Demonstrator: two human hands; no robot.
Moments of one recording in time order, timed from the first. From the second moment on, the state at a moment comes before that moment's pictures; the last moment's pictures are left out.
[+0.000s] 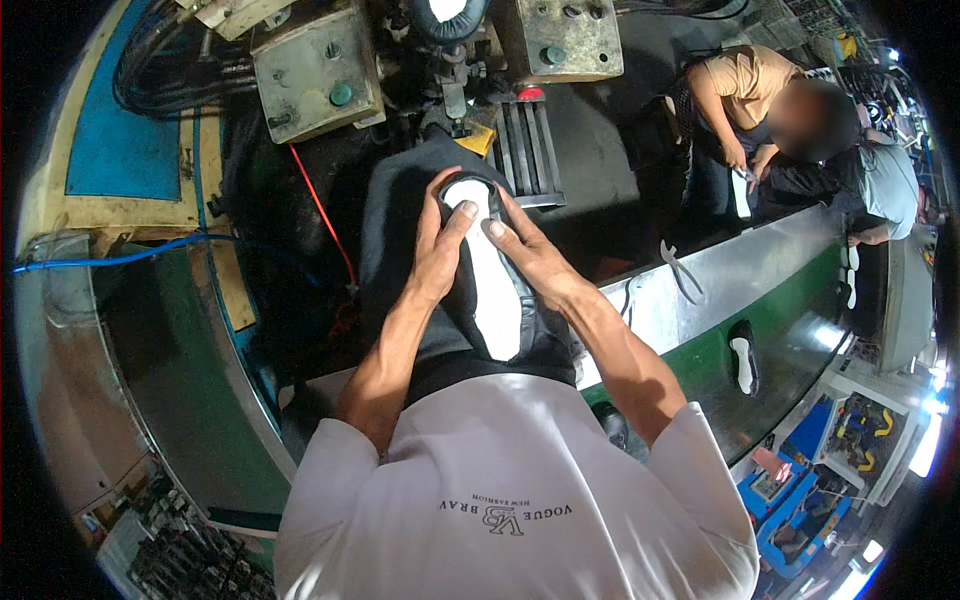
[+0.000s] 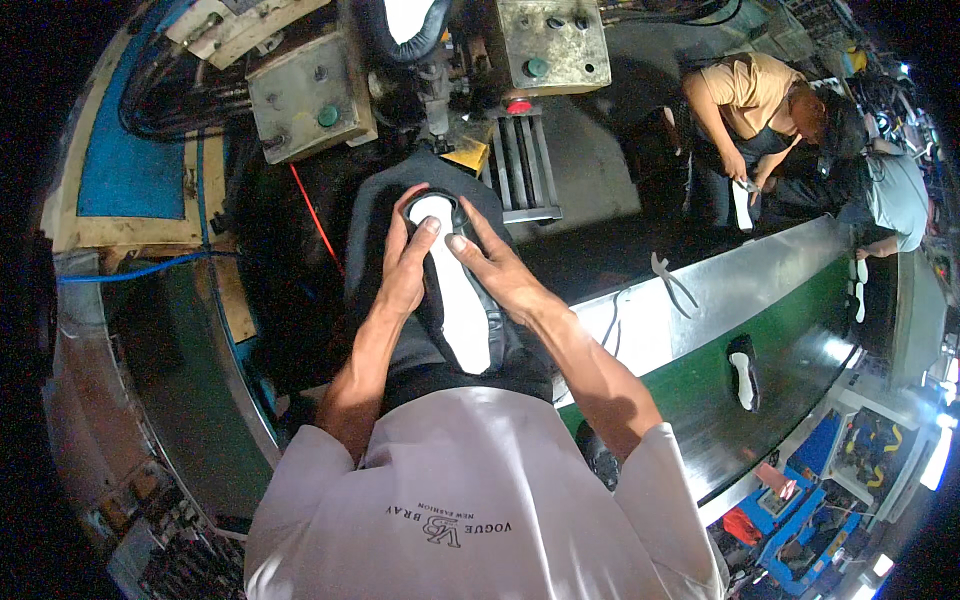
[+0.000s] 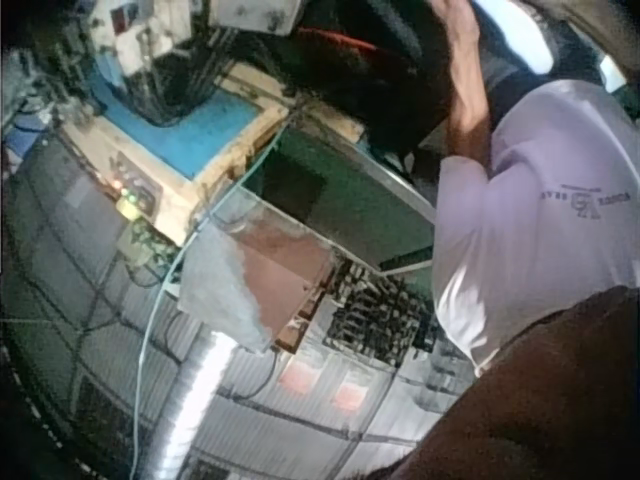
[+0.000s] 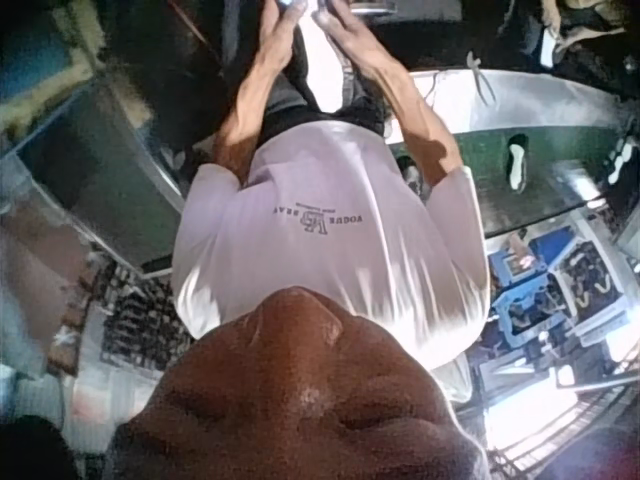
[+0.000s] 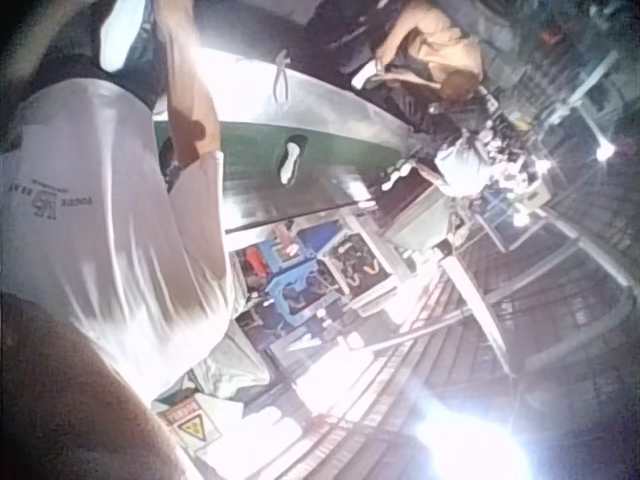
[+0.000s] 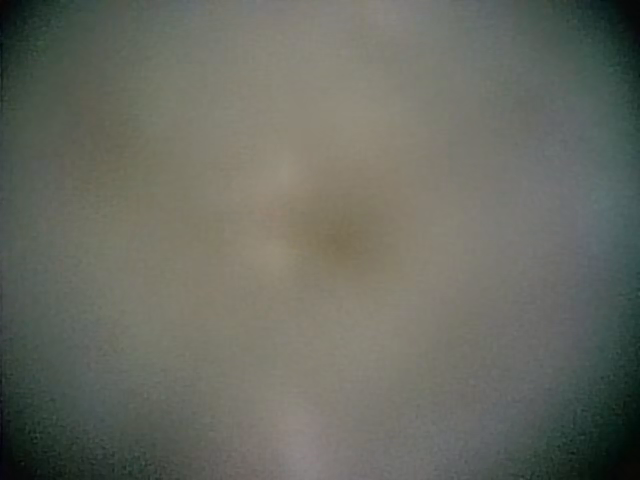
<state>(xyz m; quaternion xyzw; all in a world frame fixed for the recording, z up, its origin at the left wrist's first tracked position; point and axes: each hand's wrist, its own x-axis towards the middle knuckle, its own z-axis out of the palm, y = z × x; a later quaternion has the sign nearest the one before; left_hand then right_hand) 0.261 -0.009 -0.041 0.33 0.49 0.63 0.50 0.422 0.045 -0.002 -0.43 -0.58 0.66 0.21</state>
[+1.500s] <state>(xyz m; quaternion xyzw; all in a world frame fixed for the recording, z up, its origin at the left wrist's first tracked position) 0.111 0.198 0.008 0.32 0.59 0.68 0.31 0.494 0.036 0.073 -0.42 -0.87 0.24 0.12</state>
